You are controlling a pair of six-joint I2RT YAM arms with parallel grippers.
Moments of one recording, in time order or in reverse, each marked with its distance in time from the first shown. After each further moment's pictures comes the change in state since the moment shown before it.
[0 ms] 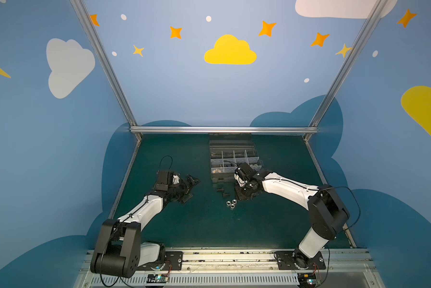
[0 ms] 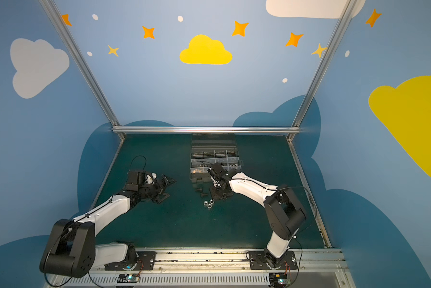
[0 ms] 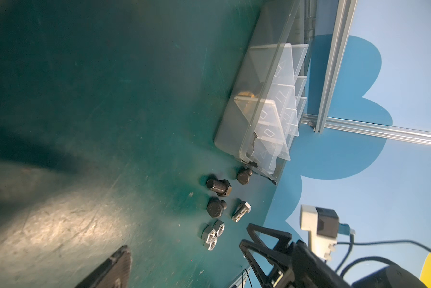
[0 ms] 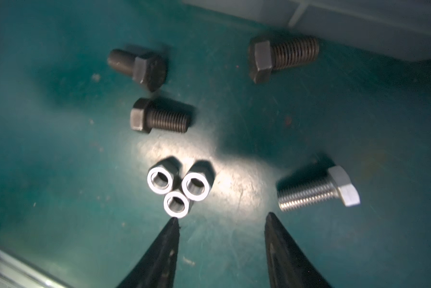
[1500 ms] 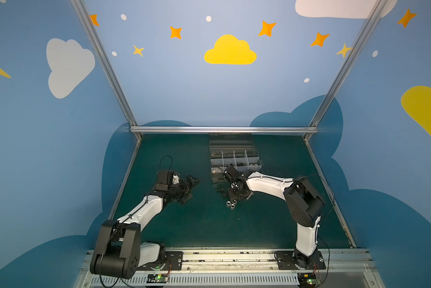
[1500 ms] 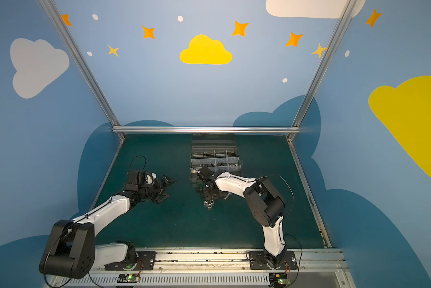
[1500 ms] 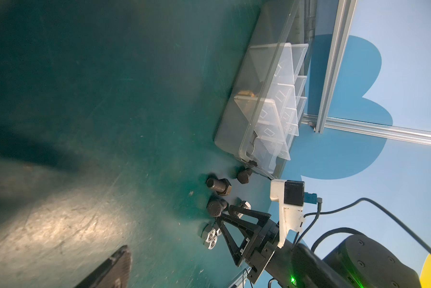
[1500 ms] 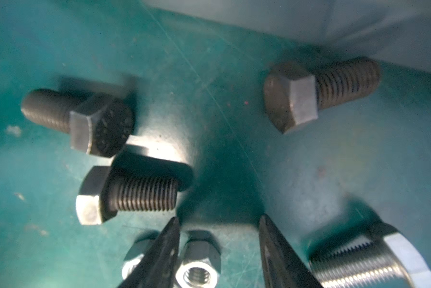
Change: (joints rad) left arm 0.000 -0.005 0.000 -0.008 -0.001 0.000; right arm 0.071 0.203 0.110 0.002 0.127 0.094
